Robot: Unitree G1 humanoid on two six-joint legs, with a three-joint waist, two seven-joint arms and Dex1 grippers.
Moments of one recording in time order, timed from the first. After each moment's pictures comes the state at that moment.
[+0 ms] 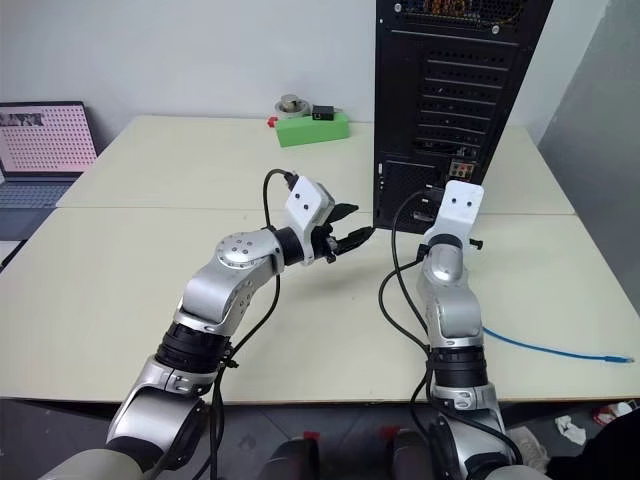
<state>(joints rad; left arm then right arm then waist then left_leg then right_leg) -0.74 0.32 -0.20 0.06 -0.22 0.45 -0.62 -0.64 0.04 -0.10 0.05 0.01 0.42 -0.35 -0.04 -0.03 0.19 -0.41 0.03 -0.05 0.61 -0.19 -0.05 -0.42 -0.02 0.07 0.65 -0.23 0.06</state>
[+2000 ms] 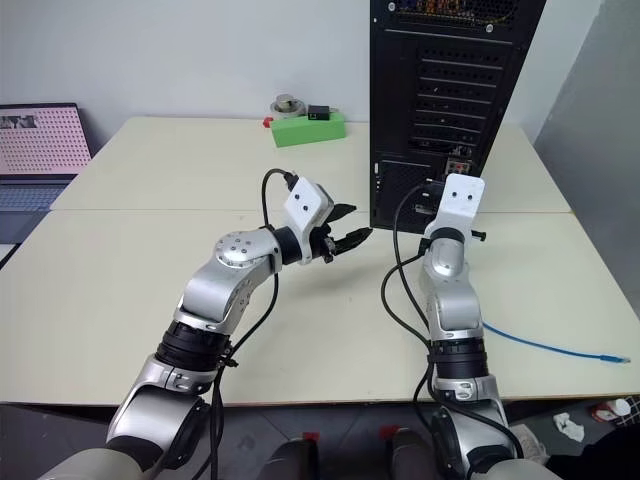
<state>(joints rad) -0.73 0.32 -0.19 0.08 -0.18 0.42 -0.65 -0.67 0.01 -0.10 0.10 -0.02 0.35 -0.33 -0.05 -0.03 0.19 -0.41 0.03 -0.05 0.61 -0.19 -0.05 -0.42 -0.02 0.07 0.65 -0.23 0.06</state>
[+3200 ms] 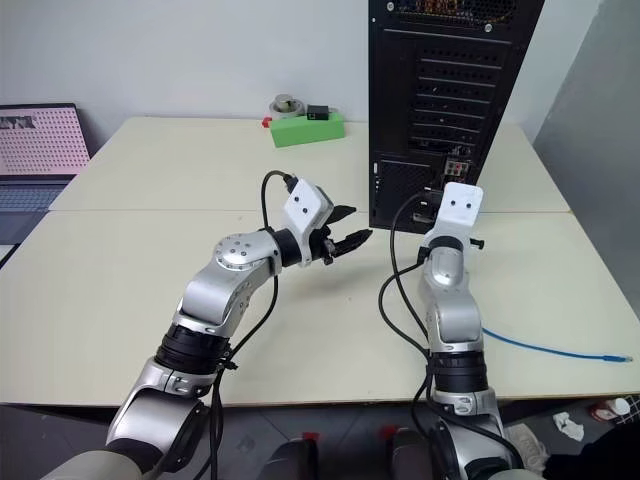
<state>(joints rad) -0.72 0.32 -0.19 0.06 -0.17 0.42 -0.65 -0.63 0.04 -0.09 0.02 -0.03 0.41 -0.31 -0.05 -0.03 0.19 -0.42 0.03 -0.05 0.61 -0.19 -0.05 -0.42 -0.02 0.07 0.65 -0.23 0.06</state>
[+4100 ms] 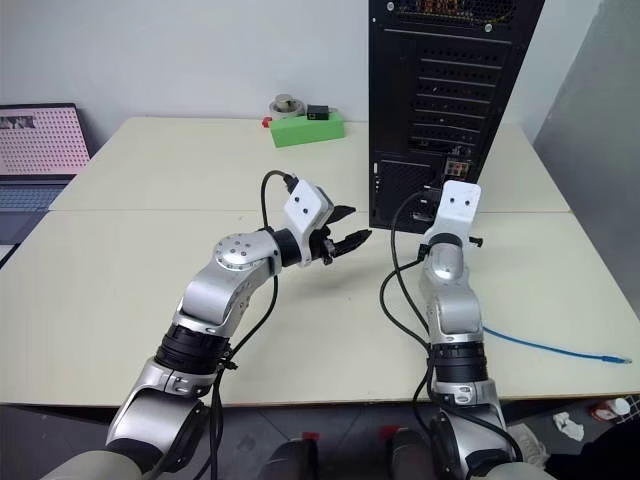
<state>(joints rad) -0.72 0.32 -0.19 0.06 -0.16 0.42 -0.65 -0.65 0.03 -0.12 0.08 -0.02 0.40 -0.31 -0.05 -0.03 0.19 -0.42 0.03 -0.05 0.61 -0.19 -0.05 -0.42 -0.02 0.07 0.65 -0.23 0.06</state>
